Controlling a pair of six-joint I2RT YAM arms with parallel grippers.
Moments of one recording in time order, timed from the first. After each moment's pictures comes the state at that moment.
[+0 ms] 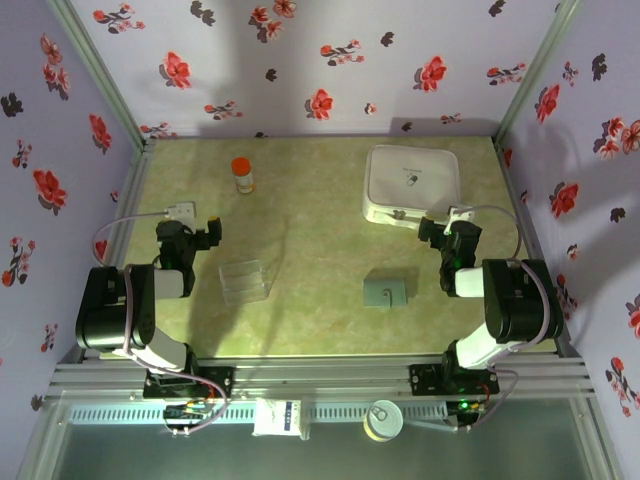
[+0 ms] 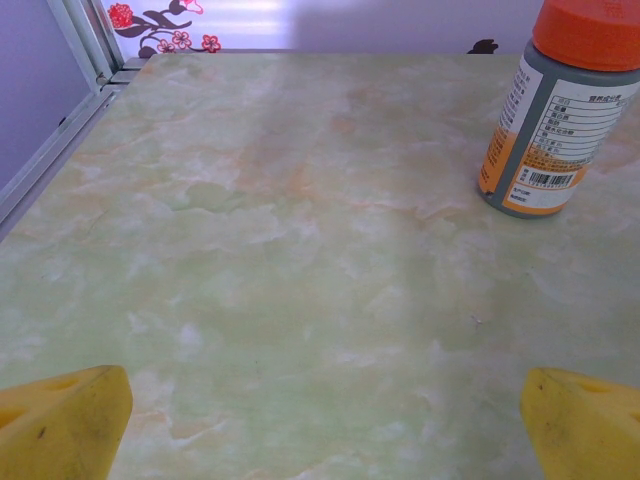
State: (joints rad) left arm 0.01 1.54 0.40 0.77 -0.03 0.01; right arm 0.01 1.56 0.38 0.77 0.13 0.11
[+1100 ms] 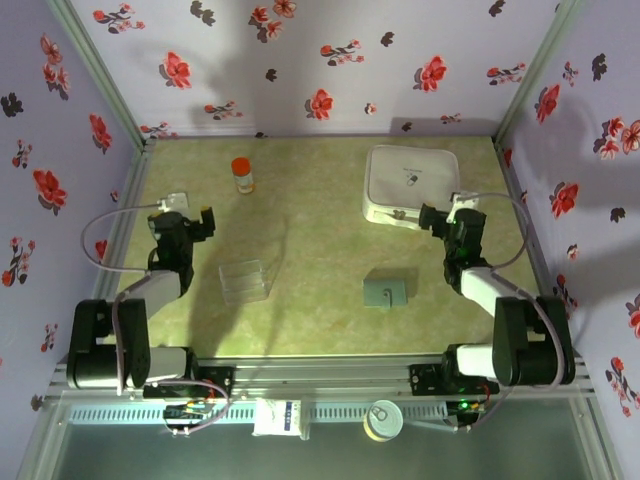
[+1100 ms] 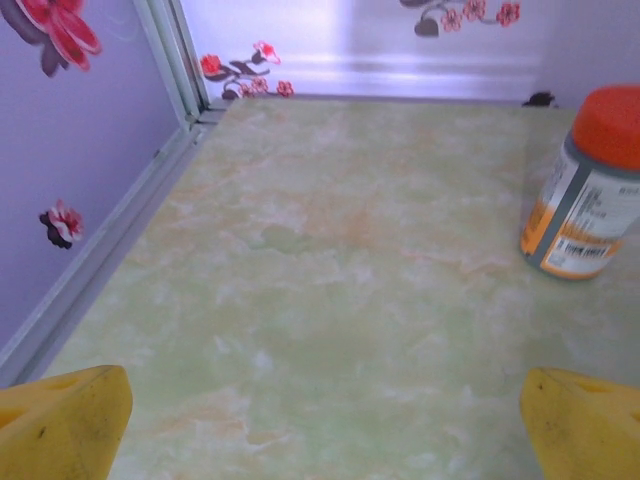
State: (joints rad) left arm -0.05 1.30 0.49 0.47 -0.23 -0.02; right arm 0.05 1.29 0.49 0.46 0.13 0.11
